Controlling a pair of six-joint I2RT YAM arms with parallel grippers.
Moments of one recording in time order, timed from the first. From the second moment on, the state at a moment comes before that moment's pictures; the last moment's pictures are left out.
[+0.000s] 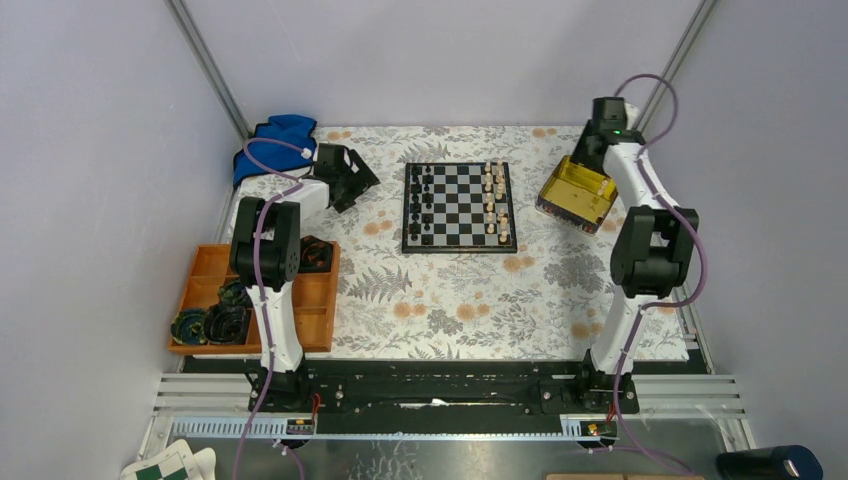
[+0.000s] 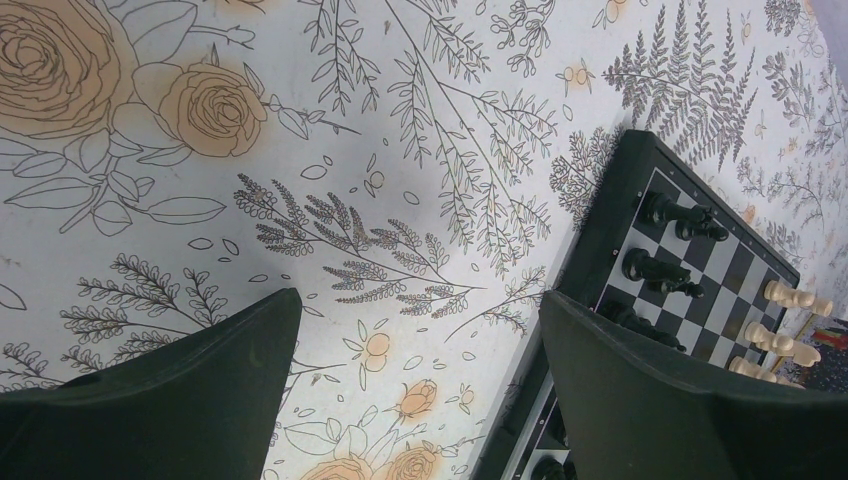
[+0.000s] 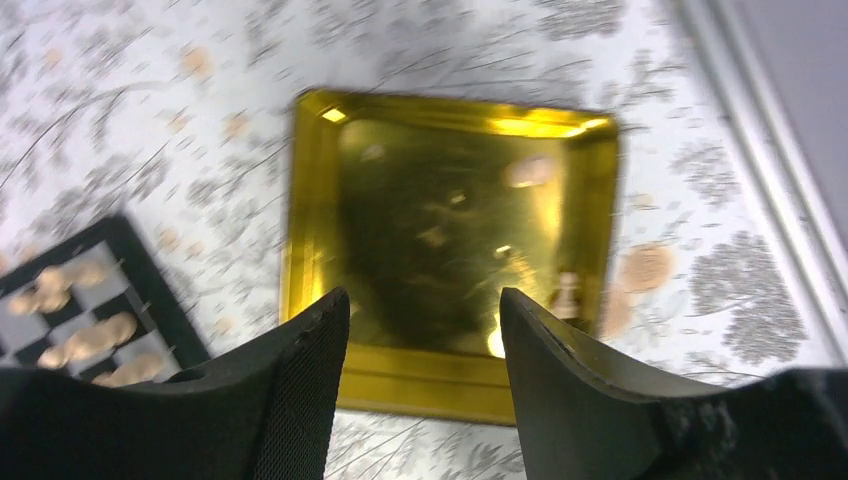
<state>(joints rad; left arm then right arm) -0.09 2.07 1.37 -0.08 0.07 -0.79 -0.01 1.98 1.72 -0.59 0.27 0.34</state>
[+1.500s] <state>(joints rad) -0.09 2.08 1.39 -0.09 0.07 -0.75 -0.18 2.28 1.88 -0.58 0.24 0.37</state>
